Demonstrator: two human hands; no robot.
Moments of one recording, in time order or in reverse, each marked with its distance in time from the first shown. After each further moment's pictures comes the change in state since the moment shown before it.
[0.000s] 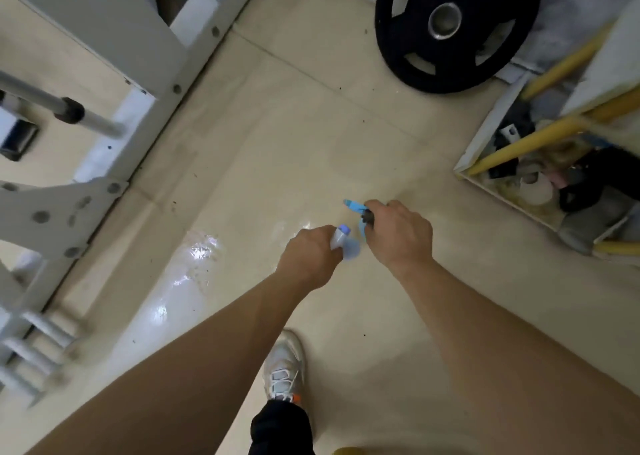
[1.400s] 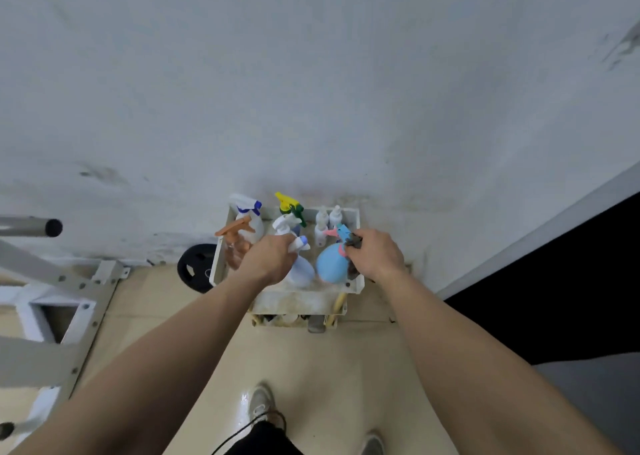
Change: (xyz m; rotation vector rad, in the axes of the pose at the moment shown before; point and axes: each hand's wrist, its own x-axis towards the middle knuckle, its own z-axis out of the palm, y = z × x) left_hand -0.389 0.677 -0.173 0.502 0.153 0.719; right_hand -0.409 0.378 -0.631 0.605 0.391 0.505
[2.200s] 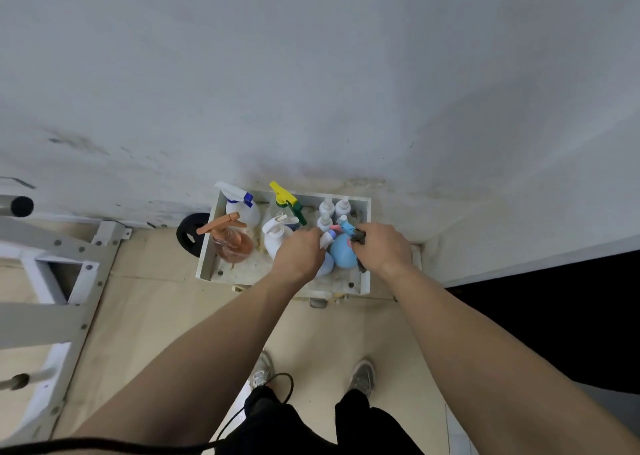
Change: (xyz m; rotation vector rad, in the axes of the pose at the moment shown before) left_hand 0.099 0.027 0.064 -0.030 -0.040 -0.075; right_hand 0.101 0.019 0.021 -0.221 -0.142 -0.068
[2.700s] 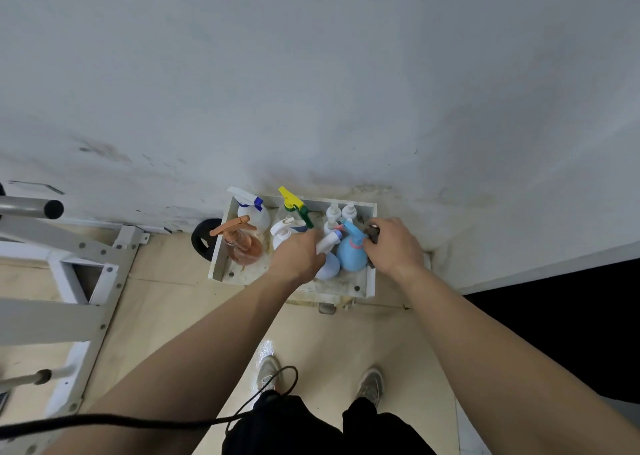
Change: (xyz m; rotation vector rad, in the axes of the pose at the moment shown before) left_hand -0.017 -0.006 -0.016 -0.005 -0.011 -0.033; right_hand -0.005 0.012 -0.010 0.121 0.051 -0.016
